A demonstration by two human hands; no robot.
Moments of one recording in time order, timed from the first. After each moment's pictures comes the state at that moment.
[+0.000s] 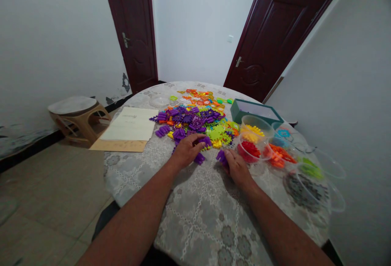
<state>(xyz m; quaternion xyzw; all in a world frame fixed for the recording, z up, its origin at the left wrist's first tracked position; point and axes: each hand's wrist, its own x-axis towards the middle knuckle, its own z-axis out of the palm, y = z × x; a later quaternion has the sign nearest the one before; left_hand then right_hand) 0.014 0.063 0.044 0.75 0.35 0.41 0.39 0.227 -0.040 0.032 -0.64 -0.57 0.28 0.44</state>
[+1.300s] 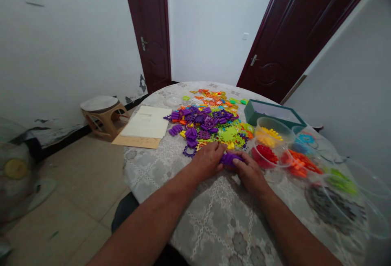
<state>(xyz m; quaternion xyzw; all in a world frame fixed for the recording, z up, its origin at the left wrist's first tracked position) 0.030 0.032 0.039 0.91 0.32 0.24 0.12 0.226 -0.041 0.019 -0.55 -0.48 0.44 0.53</state>
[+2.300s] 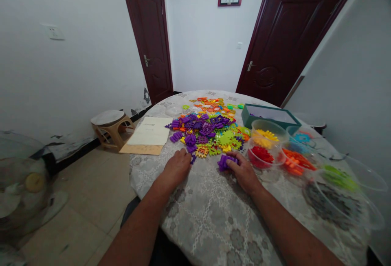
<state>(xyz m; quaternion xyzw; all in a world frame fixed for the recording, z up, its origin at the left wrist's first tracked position) -0.052 0.014 0.058 0.85 0.52 0.04 0.07 0.223 -0.035 0.012 -0.56 -0.46 0.43 0.54</state>
